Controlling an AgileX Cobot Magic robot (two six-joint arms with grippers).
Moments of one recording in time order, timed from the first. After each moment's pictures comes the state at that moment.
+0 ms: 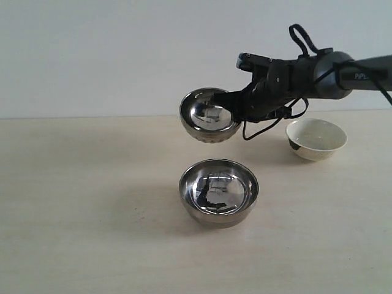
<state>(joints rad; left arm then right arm) 0.11 0.00 0.00 -0.02 0.28 0.09 0.35 2.26 -1.75 0.13 0.33 0.24</state>
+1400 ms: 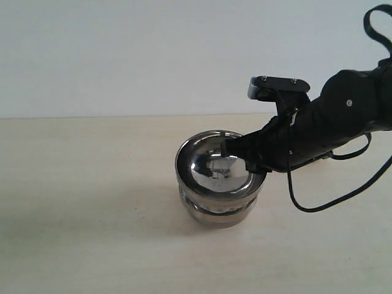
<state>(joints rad) 0.11 0.00 0.00 -0.02 0.28 0.09 0.49 1.67 -1.01 0.17 0.31 0.15</state>
